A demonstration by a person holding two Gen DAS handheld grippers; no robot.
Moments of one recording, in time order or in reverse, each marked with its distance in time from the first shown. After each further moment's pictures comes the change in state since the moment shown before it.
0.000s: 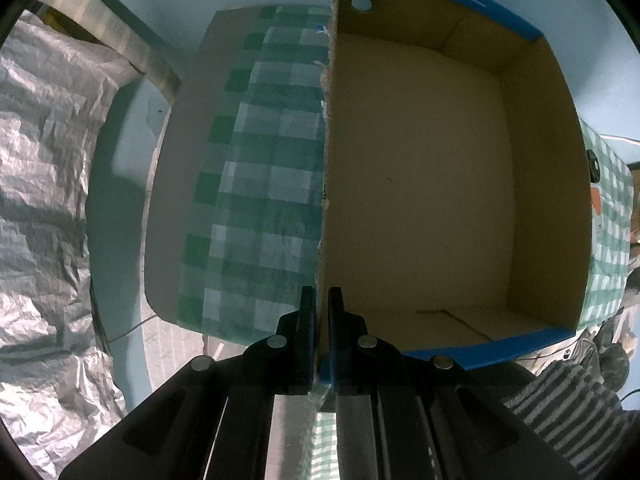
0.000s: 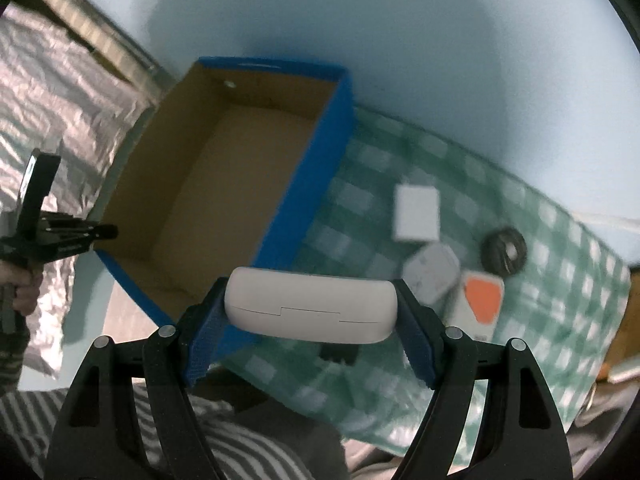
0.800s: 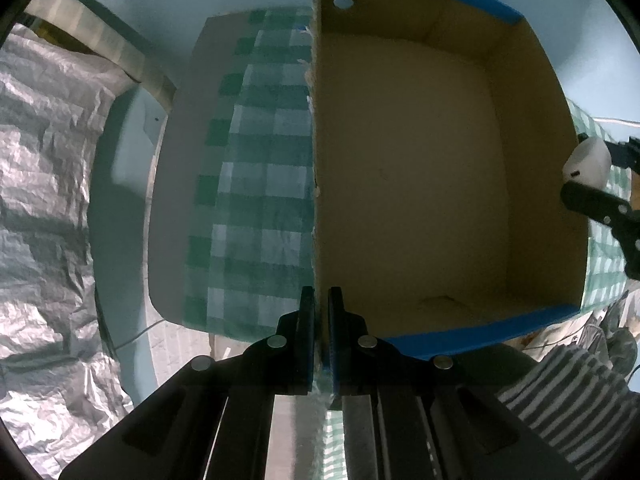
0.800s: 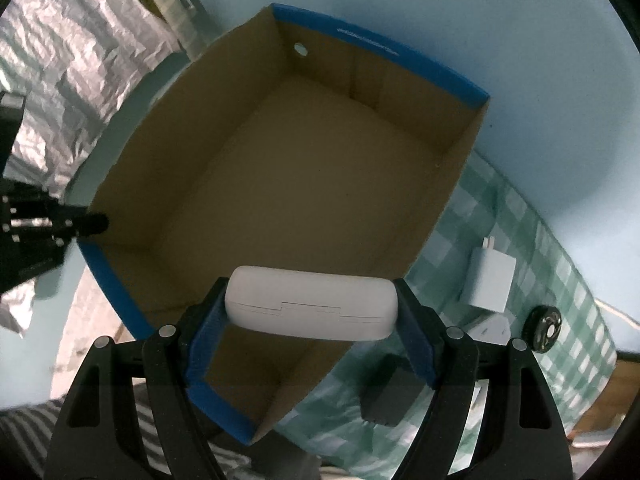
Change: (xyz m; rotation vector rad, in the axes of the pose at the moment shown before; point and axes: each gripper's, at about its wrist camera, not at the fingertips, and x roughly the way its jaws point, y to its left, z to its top) left arm -0.002 -0.003 -0.006 0.053 -0.003 0.008; right arm 0.069 0.067 0.035 -0.176 0.084 -0.025
